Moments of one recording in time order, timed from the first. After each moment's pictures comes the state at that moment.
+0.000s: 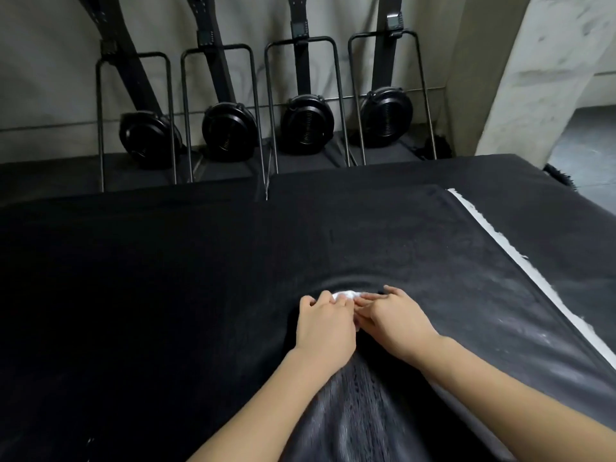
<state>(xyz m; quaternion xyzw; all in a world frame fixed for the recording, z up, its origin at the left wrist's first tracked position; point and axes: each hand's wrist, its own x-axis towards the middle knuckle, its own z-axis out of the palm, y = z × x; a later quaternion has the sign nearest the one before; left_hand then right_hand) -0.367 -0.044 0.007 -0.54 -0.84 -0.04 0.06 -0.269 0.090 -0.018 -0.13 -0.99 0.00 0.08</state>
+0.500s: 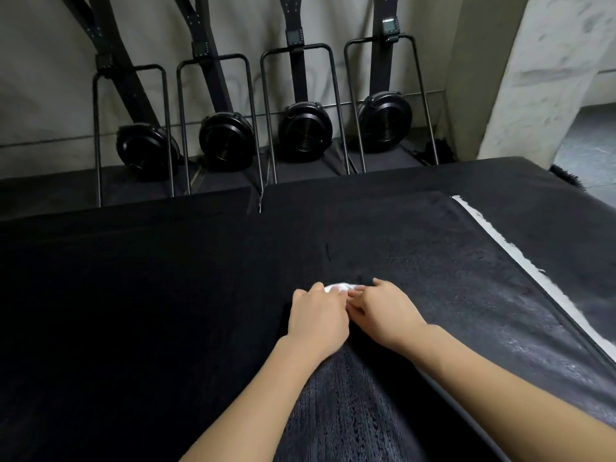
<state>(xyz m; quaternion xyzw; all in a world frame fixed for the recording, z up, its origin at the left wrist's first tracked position) -0.409 0.004 0.027 -0.52 -0.85 -0.04 0.03 -0.330 0.136 -0.022 -0.17 -0.98 0.01 0.06</state>
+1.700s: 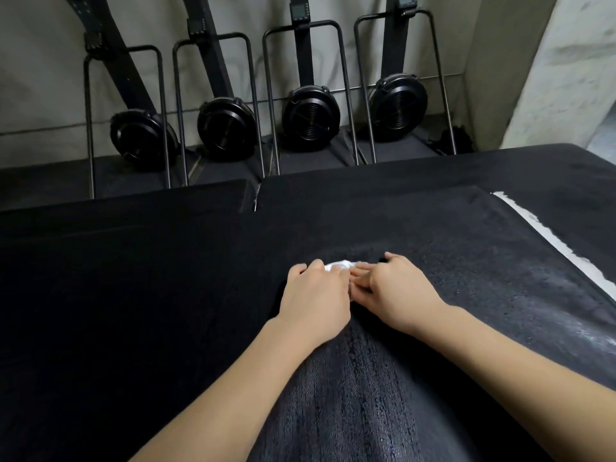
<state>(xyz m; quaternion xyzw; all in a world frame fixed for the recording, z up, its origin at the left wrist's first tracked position) -0.487 0.066 0.020 -0.51 -0.86 -0.04 0.04 -0.397 0.204 -0.023 -0.14 -0.98 0.04 0.11</state>
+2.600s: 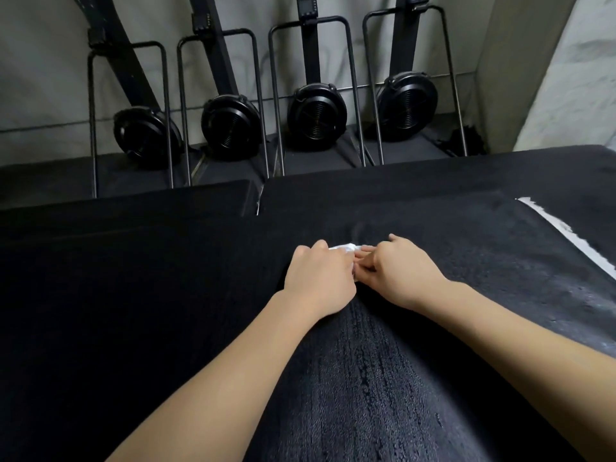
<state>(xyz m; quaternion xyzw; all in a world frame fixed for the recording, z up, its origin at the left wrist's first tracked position) -0.534 0.109 0.023 -0.50 -0.86 -0.05 0.03 -0.445 0.243 -0.009 -0.16 -0.98 0.04 0.09</state>
